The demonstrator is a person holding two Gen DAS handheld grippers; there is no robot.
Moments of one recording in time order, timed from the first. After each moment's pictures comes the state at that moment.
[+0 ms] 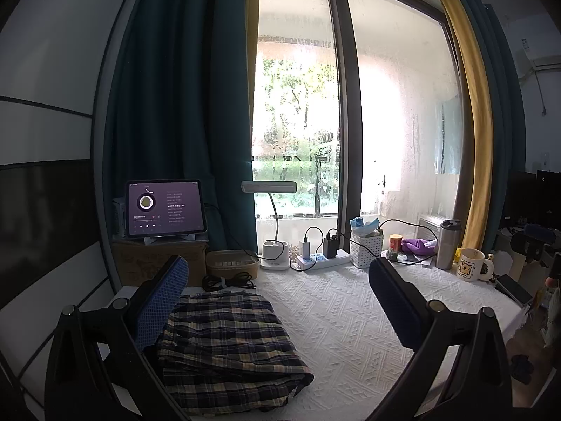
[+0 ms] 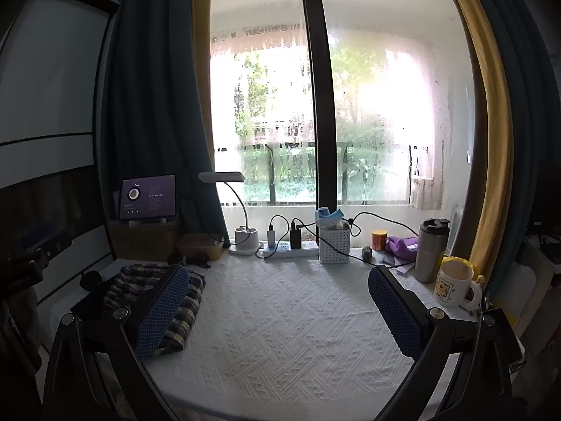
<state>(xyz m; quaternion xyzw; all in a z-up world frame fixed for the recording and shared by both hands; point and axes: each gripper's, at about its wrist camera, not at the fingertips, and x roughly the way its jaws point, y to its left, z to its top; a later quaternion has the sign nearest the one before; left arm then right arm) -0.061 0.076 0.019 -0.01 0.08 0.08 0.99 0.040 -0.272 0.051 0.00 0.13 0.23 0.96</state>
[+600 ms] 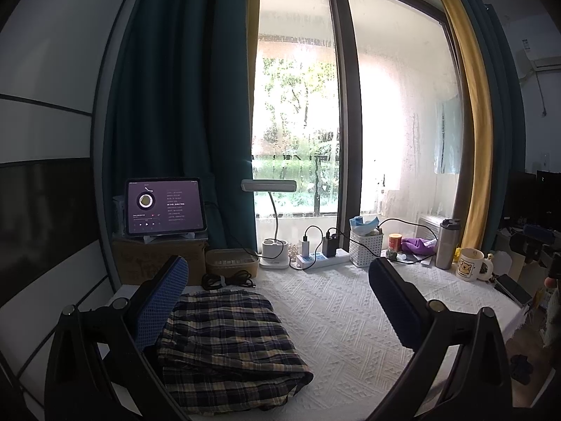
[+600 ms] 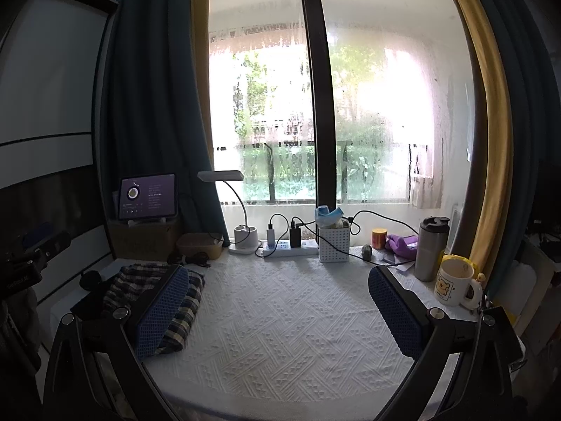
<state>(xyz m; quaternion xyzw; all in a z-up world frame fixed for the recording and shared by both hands) -0.060 0.076 0.019 -0.01 0.08 0.08 0.99 0.041 -0.273 0.050 0.00 0.14 0.23 0.96</state>
